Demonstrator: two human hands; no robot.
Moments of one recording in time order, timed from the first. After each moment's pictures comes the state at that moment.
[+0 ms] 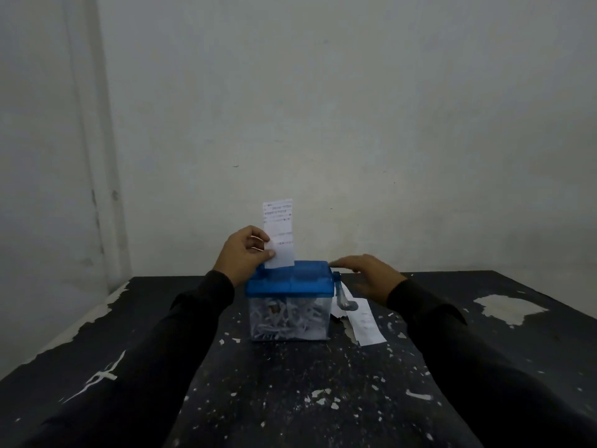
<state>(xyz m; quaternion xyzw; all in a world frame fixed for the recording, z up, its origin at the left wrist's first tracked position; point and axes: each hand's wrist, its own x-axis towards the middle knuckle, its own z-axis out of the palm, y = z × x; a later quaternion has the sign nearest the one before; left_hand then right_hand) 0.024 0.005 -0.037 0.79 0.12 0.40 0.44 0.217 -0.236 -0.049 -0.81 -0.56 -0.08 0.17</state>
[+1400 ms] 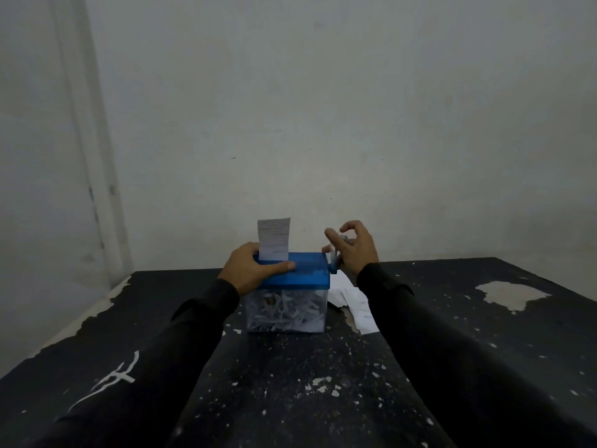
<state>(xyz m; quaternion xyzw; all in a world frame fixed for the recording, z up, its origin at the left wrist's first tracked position) 0.025 -0.007 -0.070 0.84 0.14 0.34 0.40 0.214 -0.178 -0.060 -0.62 -0.36 0.06 0.70</state>
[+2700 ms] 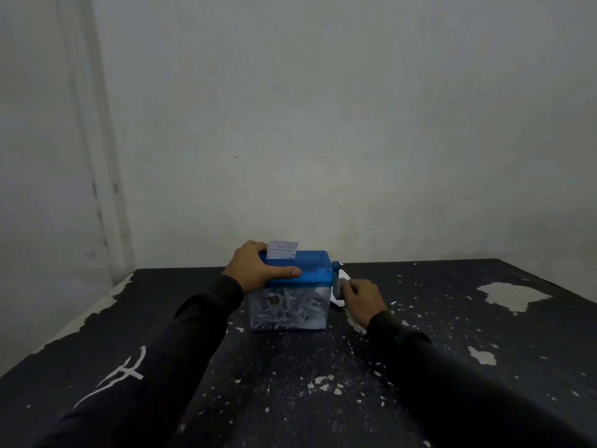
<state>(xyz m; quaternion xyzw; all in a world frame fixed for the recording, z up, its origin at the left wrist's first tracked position) 0.030 0.006 -0.072 0.88 0.15 0.31 0.34 0.191 -0.208 -0.135 -0.80 -0.36 0.01 0.48</state>
